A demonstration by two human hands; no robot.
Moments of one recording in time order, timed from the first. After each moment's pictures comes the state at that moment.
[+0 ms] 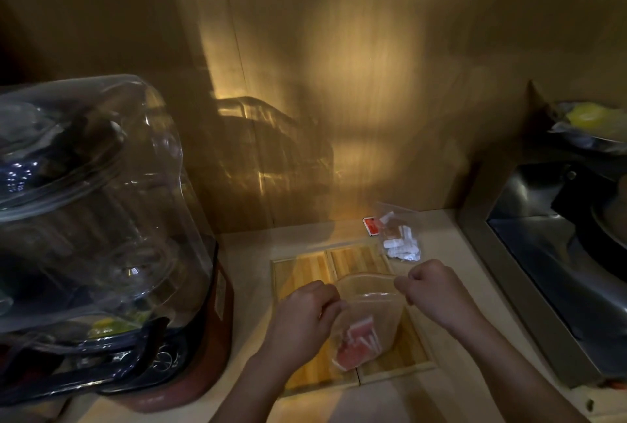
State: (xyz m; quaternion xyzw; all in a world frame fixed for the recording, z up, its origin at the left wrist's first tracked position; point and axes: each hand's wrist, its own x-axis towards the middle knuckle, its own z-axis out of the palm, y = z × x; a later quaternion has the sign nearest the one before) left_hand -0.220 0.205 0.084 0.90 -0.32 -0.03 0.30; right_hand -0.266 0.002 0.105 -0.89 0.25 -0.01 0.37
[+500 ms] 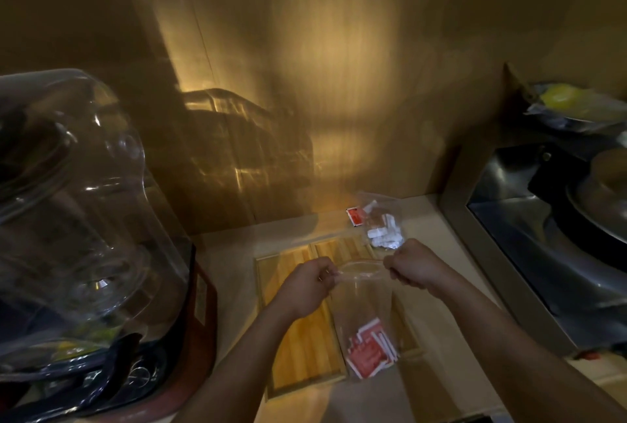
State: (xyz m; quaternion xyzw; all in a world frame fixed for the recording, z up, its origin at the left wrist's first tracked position) left_hand -0.163 0.161 0.051 0.84 -0.26 -0.24 0.41; right_hand -0.229 -0.028 0.090 -0.85 0.30 0.10 0.42
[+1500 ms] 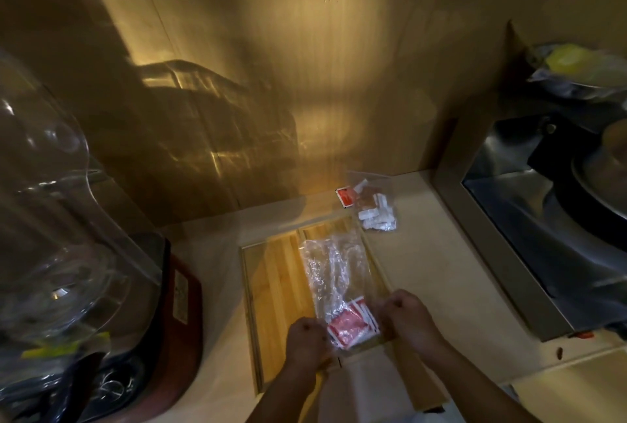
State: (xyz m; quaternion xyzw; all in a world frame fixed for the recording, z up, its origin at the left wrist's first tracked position) left_hand -0.226 0.155 -0.042 0.74 0.18 -0.34 0.55; right_hand -0.280 -0.013 -0.038 -0.74 0.37 0.01 0.56
